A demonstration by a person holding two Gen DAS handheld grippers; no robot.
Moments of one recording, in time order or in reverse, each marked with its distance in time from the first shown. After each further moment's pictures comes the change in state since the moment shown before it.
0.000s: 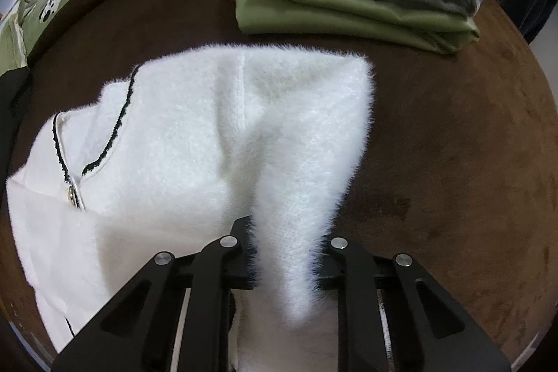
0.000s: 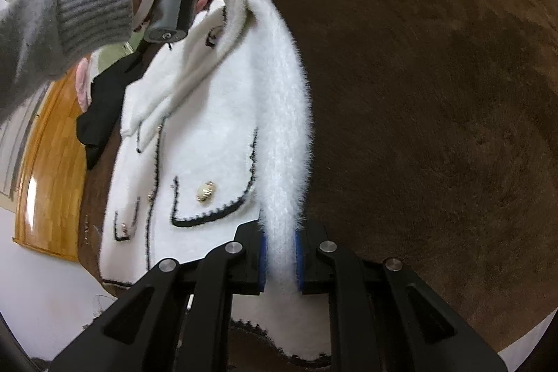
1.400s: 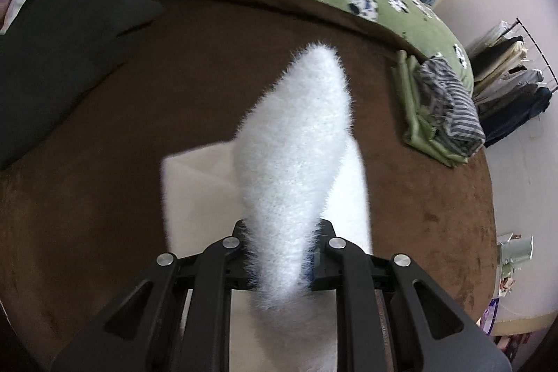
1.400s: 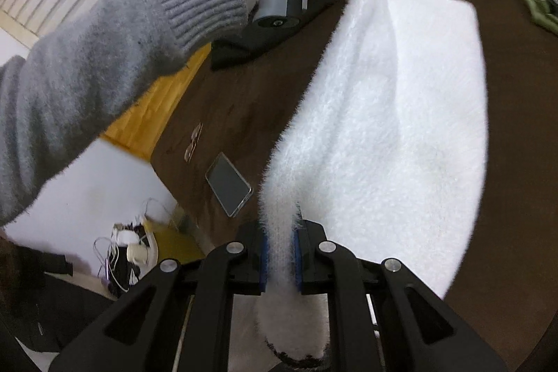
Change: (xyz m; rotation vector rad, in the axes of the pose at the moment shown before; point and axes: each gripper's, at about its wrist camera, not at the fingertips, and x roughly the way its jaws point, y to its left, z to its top) left arm -0.115 0.433 -0.032 -0.273 -0.125 -0.270; right arm 0.081 0.353 -0.016 -0.480 0.300 0.291
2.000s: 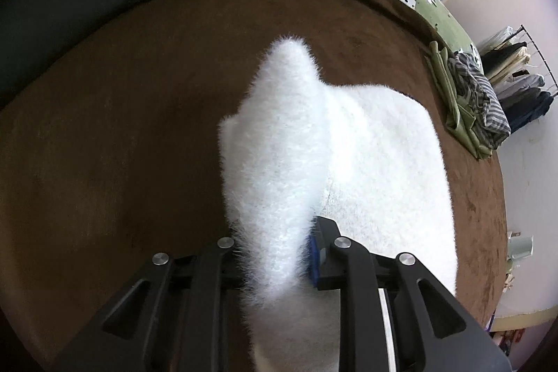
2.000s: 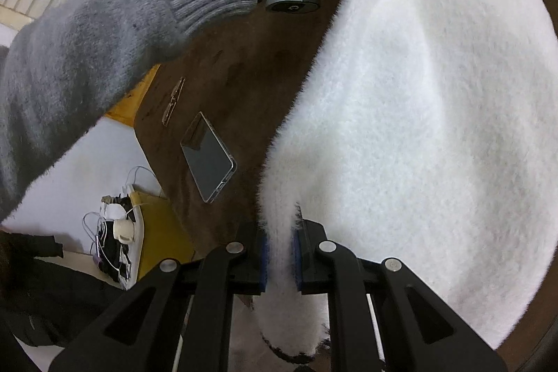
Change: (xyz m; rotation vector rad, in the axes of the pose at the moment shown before) left arm 0.082 0.096 -0.030 -0.024 0.008 -0.067; right arm 0.107 -0.013 -0.013 -0.006 0.150 0.006
